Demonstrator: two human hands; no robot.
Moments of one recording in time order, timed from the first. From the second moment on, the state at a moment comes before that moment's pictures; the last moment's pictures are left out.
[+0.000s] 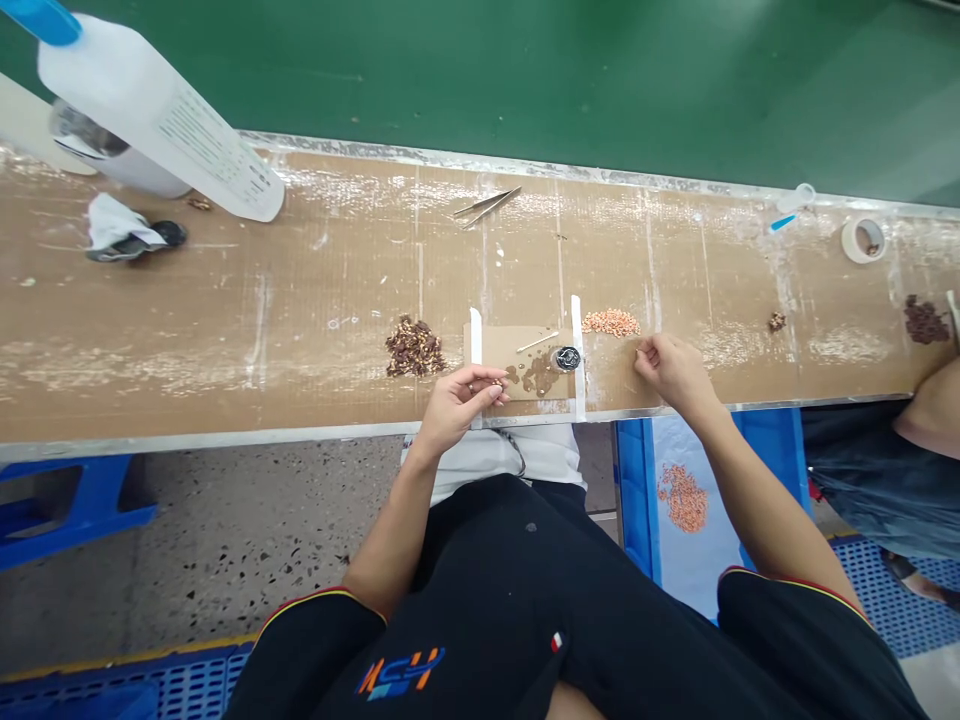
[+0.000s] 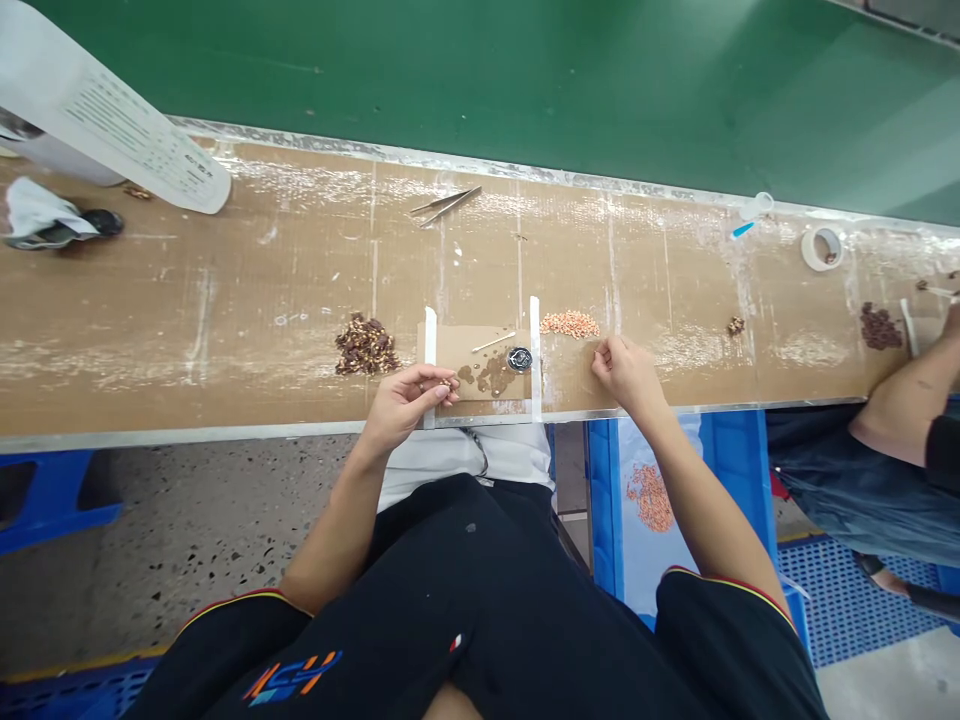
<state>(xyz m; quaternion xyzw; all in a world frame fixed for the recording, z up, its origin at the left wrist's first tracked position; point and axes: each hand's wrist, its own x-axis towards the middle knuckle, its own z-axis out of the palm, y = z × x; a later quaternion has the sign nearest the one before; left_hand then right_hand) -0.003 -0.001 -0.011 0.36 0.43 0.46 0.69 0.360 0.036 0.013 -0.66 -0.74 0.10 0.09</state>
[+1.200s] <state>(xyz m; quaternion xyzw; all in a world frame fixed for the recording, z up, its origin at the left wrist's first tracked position) -0.003 0.000 -0.013 0.36 0.42 0.46 0.69 0.360 0.052 0.041 -0.68 -0.69 0.24 0.08</state>
